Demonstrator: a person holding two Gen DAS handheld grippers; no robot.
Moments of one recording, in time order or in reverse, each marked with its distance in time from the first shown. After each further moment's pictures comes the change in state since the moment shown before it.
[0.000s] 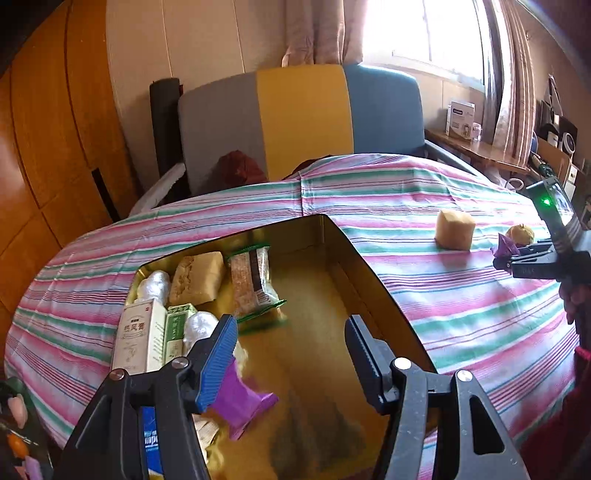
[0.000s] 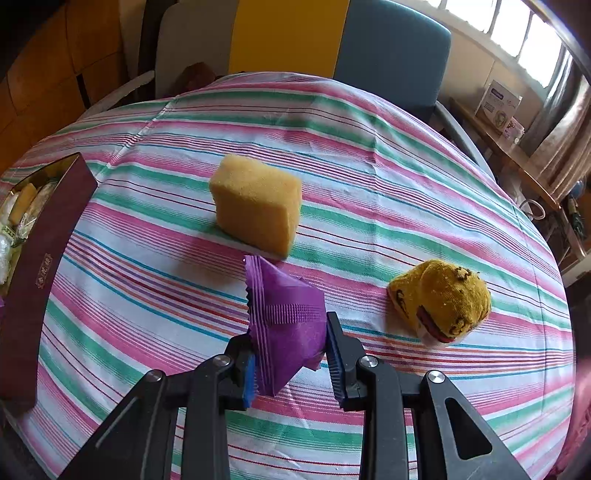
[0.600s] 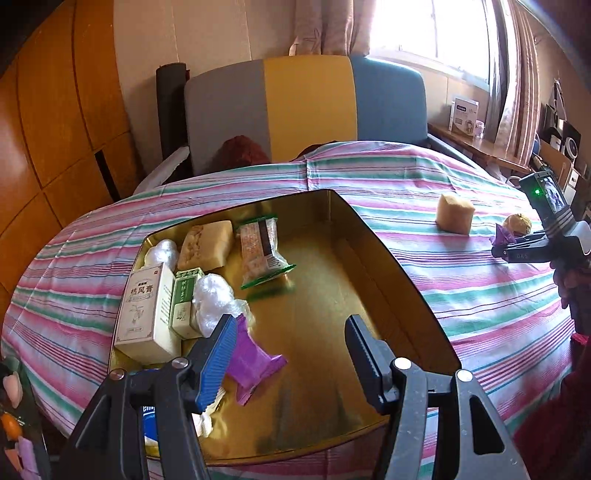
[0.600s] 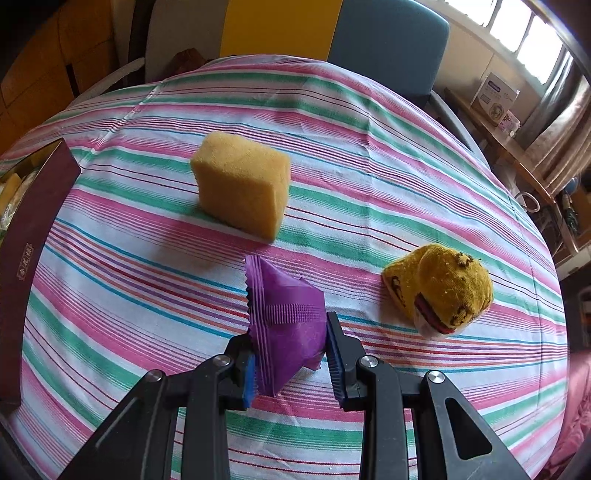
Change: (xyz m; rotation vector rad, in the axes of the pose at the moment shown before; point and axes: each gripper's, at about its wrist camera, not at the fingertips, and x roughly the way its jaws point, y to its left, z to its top) left arm -0.008 0.013 -0.025 -0.038 0.041 -0.014; right arm 0.013 -0.002 -0.003 -0.001 0.049 -0.041
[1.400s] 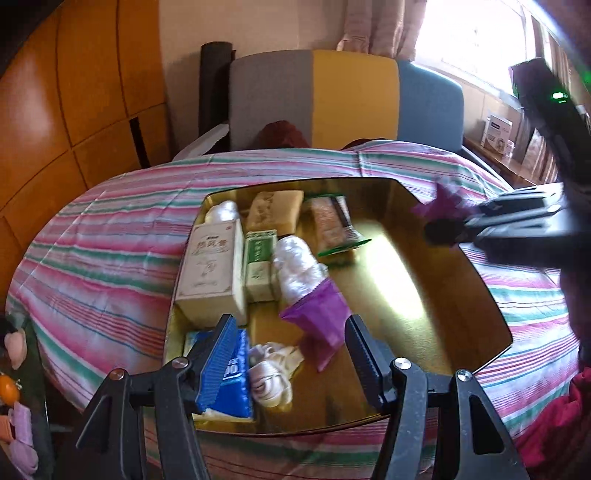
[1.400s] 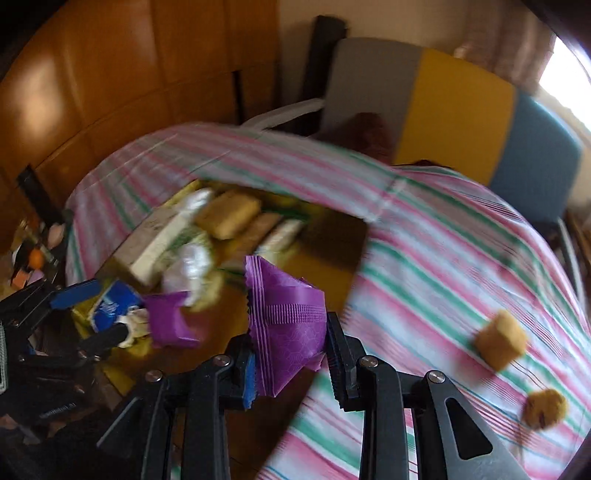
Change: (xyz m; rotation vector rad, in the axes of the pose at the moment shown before) left arm -0.006 0.069 -0.029 -0.128 0.031 0.049; right arm -0.110 0.236 0.028 -0.361 -0.198 0.393
